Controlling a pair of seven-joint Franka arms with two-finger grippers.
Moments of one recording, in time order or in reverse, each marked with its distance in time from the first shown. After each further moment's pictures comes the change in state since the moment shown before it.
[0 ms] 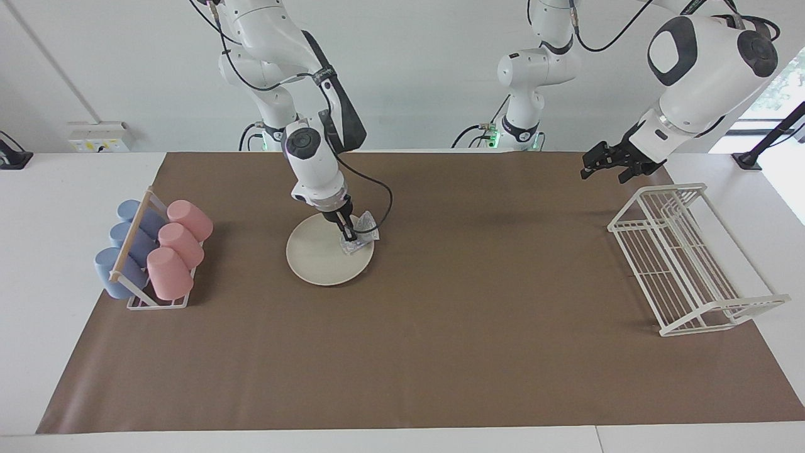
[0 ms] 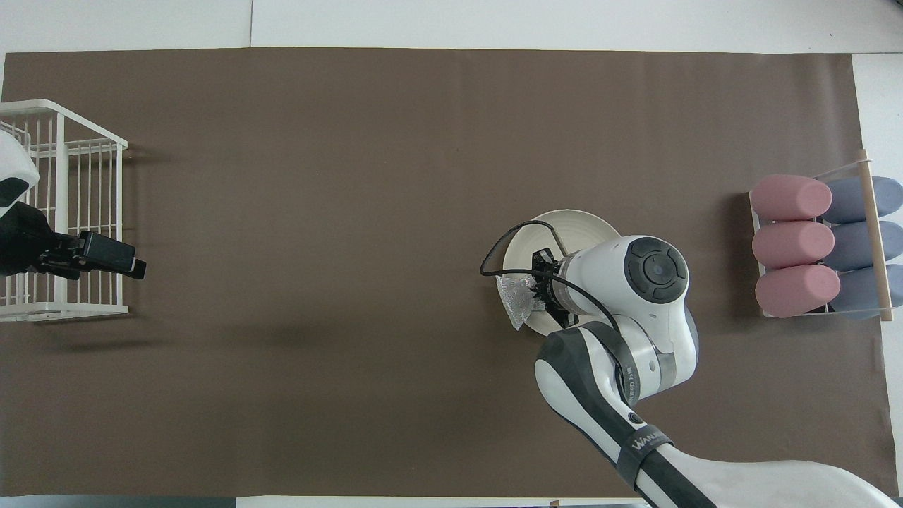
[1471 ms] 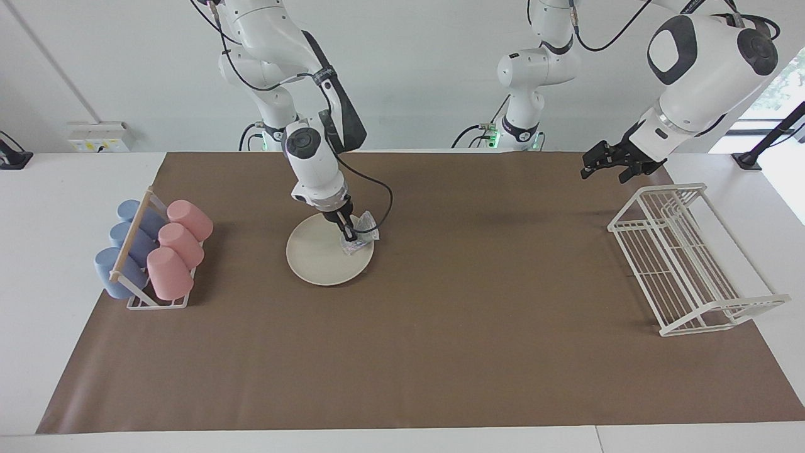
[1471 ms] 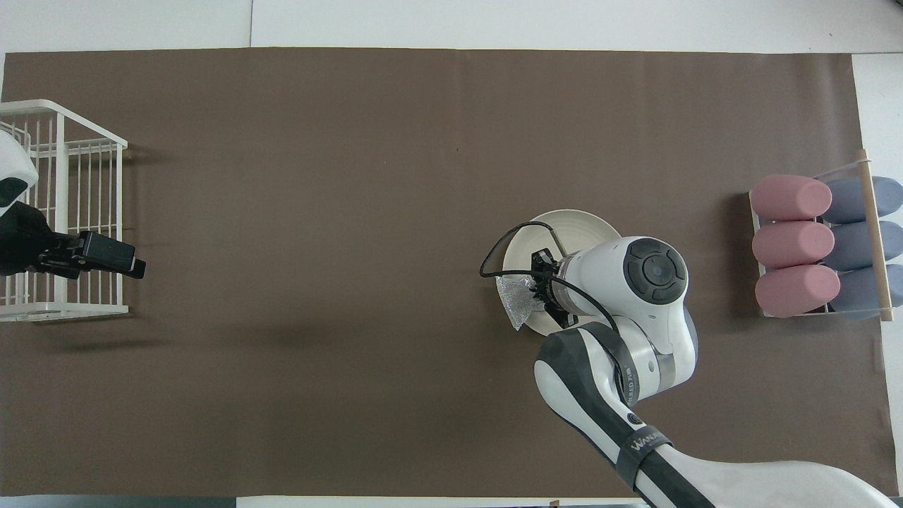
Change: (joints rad) left arm 0.000 -0.002 -0.001 0.000 0.000 0.002 -0.001; right arm 0.007 0.000 0.001 -0.001 0.001 0.005 0.014
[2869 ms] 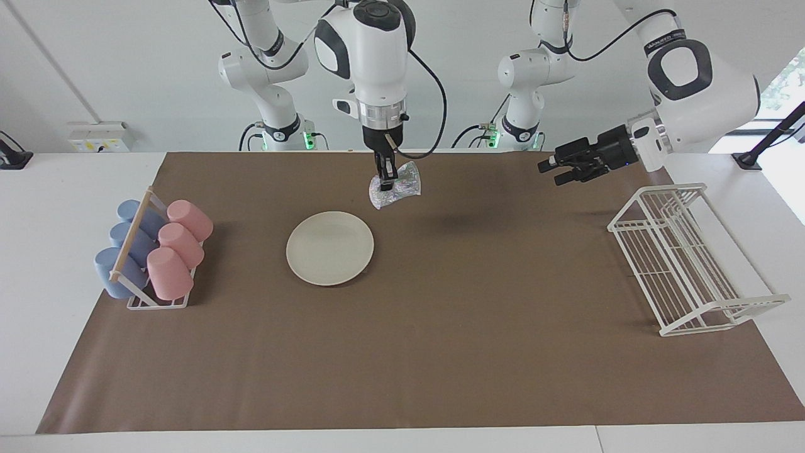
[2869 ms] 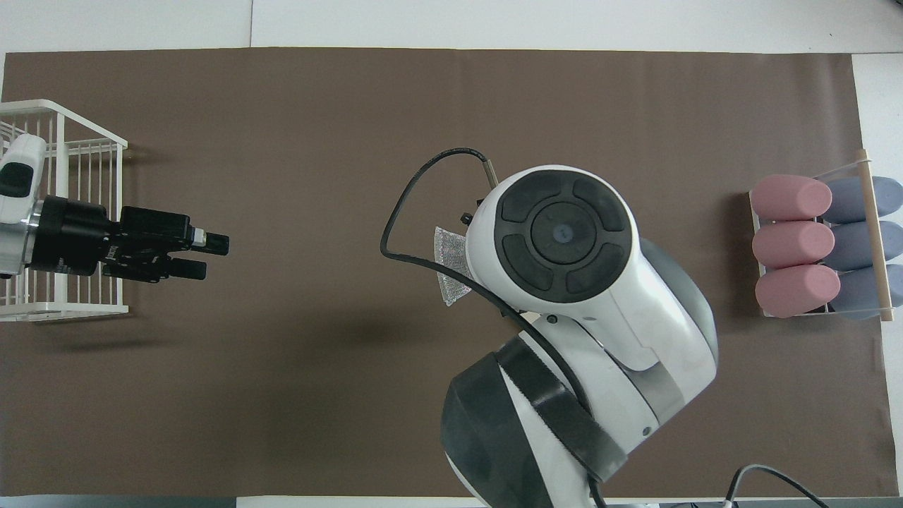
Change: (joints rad) left arm 0.043 -0.008 -0.013 -0.173 -0.754 0.039 -0.014; right arm 0.198 -0.007 -0.002 0.695 -0.275 -0.683 0.539
